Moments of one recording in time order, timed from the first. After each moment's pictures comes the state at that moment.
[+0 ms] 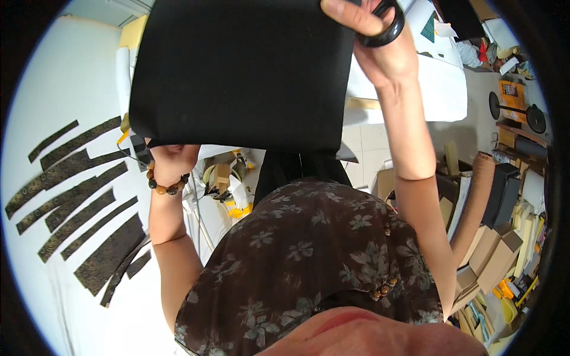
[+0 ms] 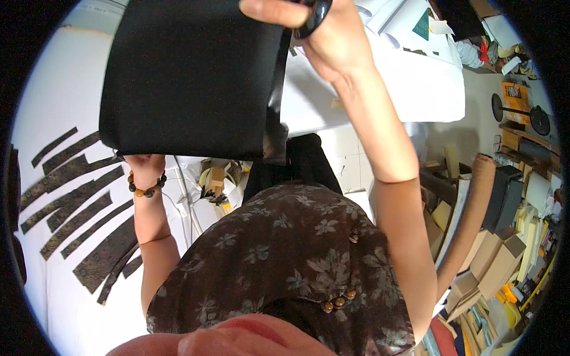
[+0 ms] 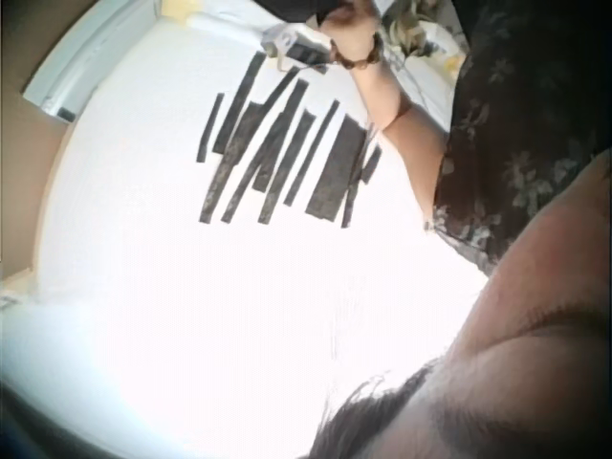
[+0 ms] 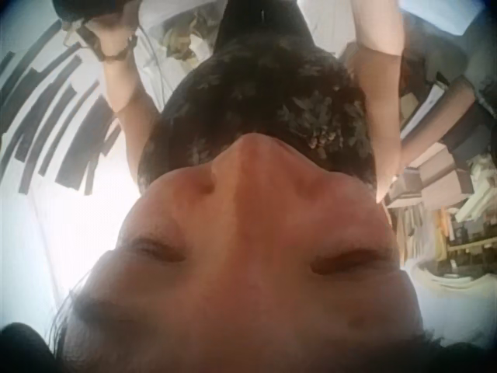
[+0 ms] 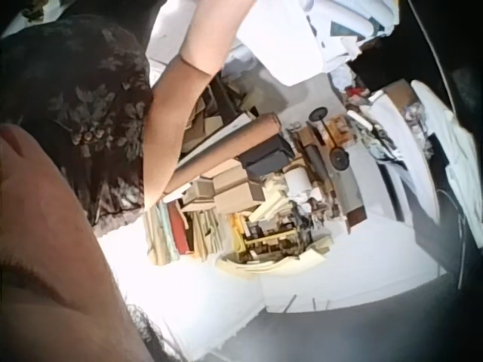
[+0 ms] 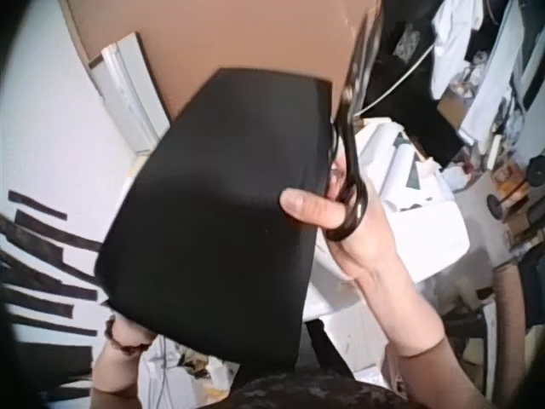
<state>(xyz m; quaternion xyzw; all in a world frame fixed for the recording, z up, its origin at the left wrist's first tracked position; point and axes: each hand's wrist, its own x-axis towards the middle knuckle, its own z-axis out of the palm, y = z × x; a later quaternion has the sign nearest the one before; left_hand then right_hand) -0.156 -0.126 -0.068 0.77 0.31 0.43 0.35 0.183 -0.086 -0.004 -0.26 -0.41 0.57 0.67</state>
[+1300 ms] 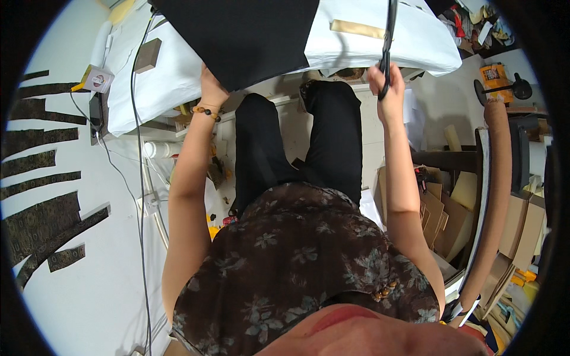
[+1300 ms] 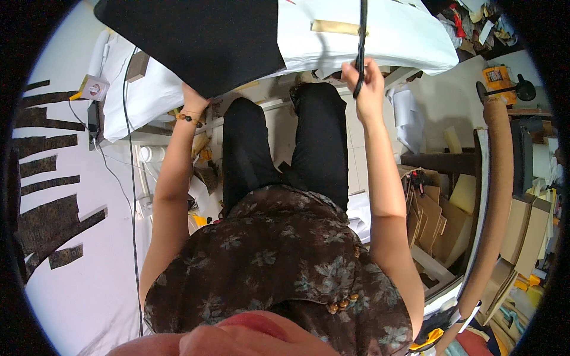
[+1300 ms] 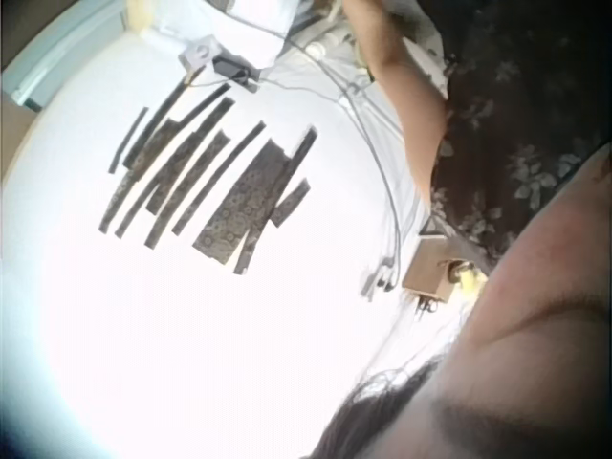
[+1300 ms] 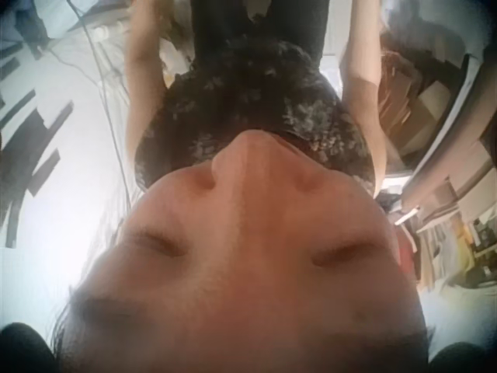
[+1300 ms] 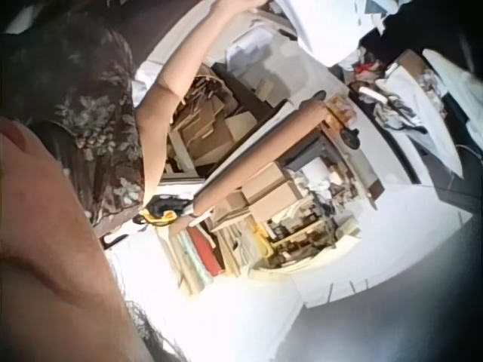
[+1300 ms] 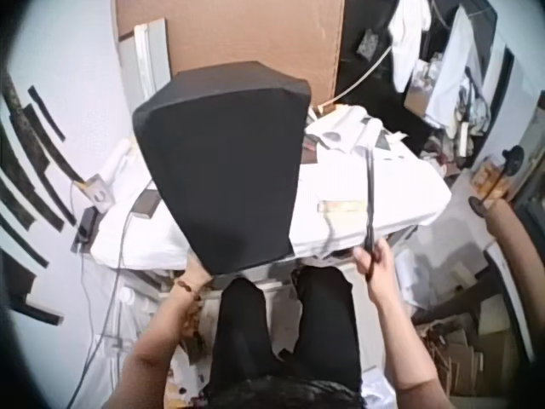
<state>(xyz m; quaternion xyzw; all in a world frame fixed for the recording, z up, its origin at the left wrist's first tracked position) -0.127 -0.183 -0.413 0.83 0.34 0.44 0.12 0.235 -0.373 -0.312 -0.53 -0.39 0.35 0.67</state>
